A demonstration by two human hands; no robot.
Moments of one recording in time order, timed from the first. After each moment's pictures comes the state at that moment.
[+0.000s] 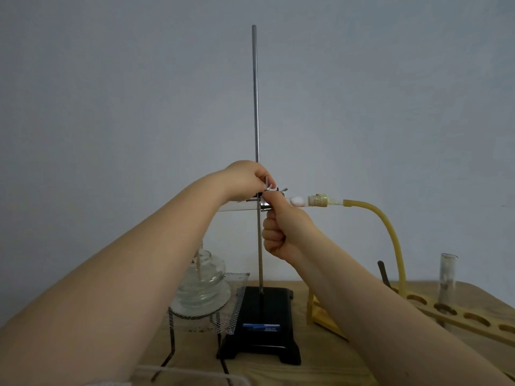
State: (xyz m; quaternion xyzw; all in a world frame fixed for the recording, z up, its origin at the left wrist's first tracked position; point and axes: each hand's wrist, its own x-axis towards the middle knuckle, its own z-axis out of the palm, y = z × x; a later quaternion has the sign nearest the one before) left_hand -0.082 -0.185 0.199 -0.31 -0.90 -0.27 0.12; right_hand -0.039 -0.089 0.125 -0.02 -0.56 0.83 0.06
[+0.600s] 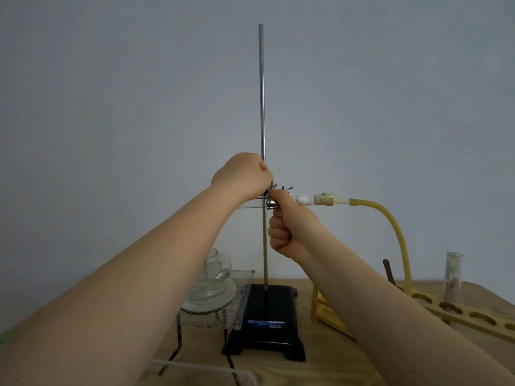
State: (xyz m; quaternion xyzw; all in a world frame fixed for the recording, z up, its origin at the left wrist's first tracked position) left_hand -0.086 -0.186 0.192 -0.23 -0.90 -0.27 0.27; right_hand -0.039 -0.089 0.124 -0.03 -0.56 0.83 0.07
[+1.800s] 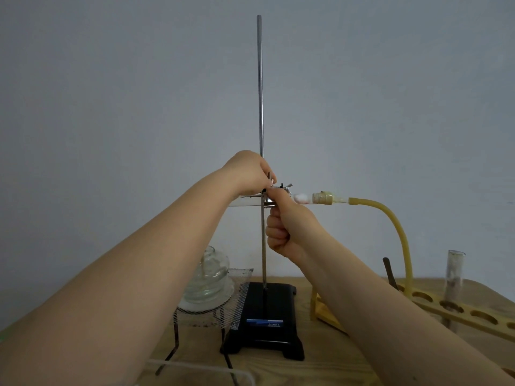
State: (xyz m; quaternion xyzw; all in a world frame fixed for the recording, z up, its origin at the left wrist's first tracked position) left_hand -0.080 -0.183 0.198 -0.28 -0.90 -0.29 0.17; right_hand -0.039 -0.090 0.120 -0.01 -0.56 0.82 0.07
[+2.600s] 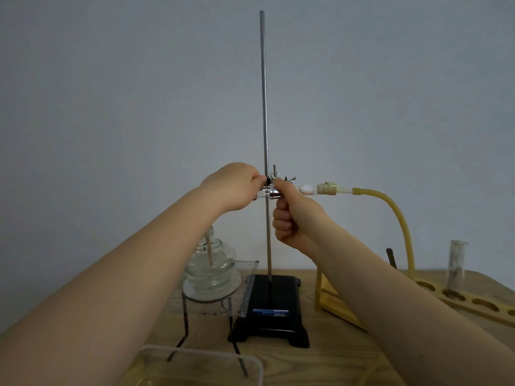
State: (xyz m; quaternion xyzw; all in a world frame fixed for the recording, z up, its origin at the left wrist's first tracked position) left_hand -0.077 -0.213 0.172 -0.27 -0.92 -0.18 0.21; right_hand -0.031 -0.087 0.122 -0.02 -0.58 0.81 0.06
